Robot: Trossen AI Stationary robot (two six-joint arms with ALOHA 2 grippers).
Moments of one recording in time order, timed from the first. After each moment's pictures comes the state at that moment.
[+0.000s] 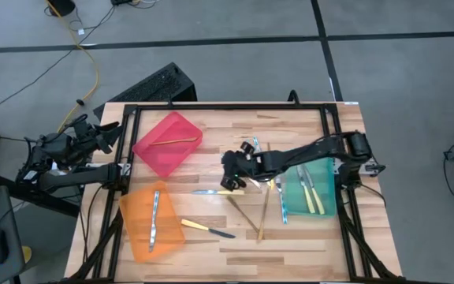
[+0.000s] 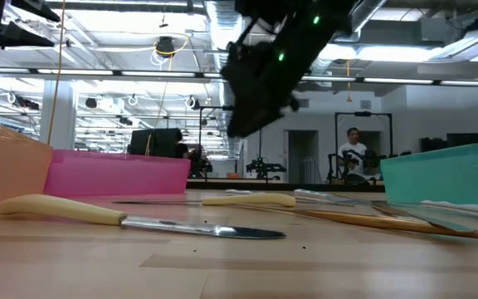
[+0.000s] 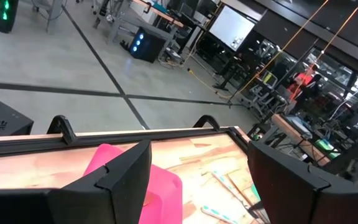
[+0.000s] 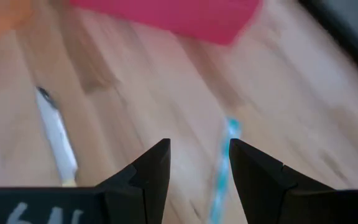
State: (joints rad) left arm 0.15 0.00 0.75 -0.90 -0.61 -0.68; right arm 0.07 1.88 1.30 -0.32 0.44 0.35
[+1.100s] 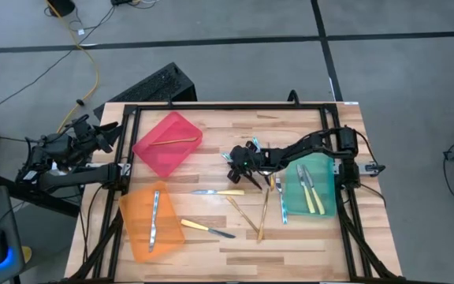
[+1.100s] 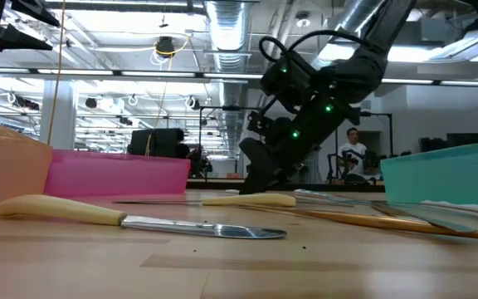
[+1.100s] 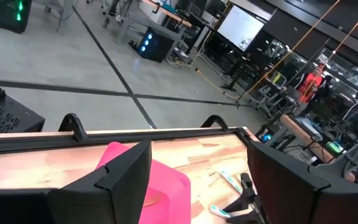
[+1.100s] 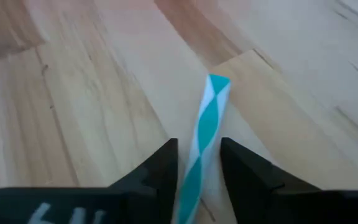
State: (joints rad) left arm 0.15 0.00 0.75 -0.93 -0.64 -0.69; right arm -0.11 1.98 0.92 0.25 0.28 0.33
